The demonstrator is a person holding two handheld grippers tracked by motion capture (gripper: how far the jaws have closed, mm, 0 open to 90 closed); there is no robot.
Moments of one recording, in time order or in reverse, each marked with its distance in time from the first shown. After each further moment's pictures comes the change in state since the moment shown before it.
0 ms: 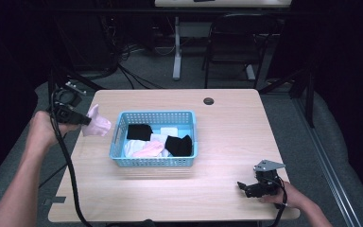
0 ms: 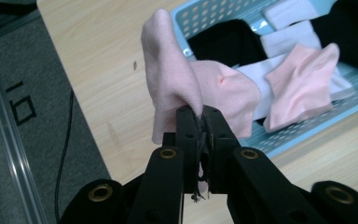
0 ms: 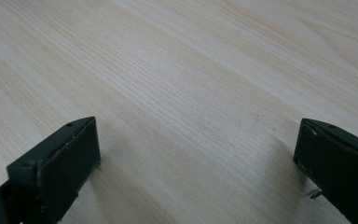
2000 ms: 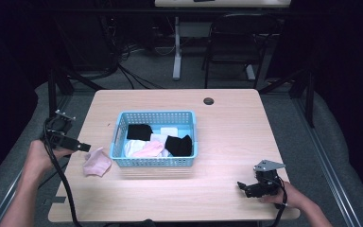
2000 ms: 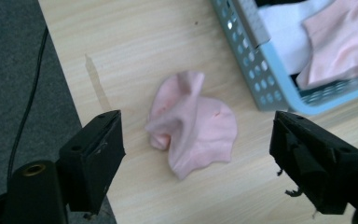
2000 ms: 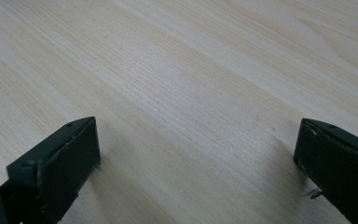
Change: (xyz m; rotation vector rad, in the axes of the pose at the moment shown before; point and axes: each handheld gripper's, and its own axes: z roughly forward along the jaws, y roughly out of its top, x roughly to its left) left arm 0.020 -0.064 0.050 0.043 -0.072 -0.147; right arm 0.000 0.000 0.000 0.001 -0.001 0.000
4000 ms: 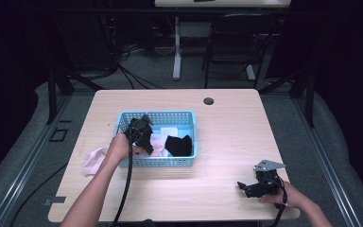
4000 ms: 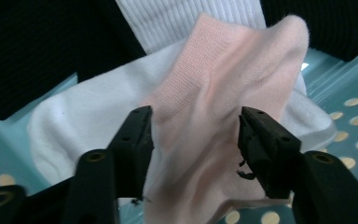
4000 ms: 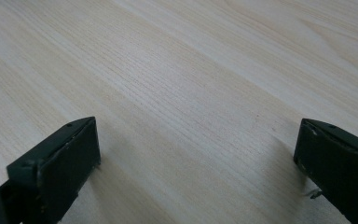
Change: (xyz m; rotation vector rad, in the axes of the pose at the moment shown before) left arm -0.146 0.085 0.144 0.248 -0.129 0.222; right arm 0.000 0.000 0.000 0.000 0.002 -0.002
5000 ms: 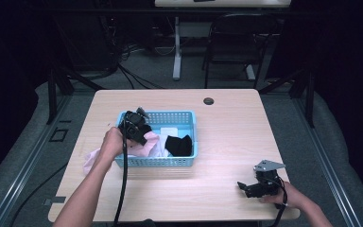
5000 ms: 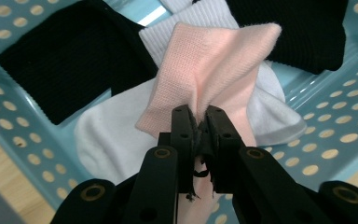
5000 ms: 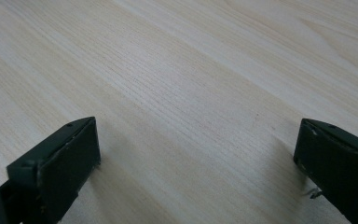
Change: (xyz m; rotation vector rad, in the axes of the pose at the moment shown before) left arm 0.002 -0.004 -0.042 -0.104 0.031 0.035; right arm 0.000 0.000 0.000 -0.001 -0.004 0.001
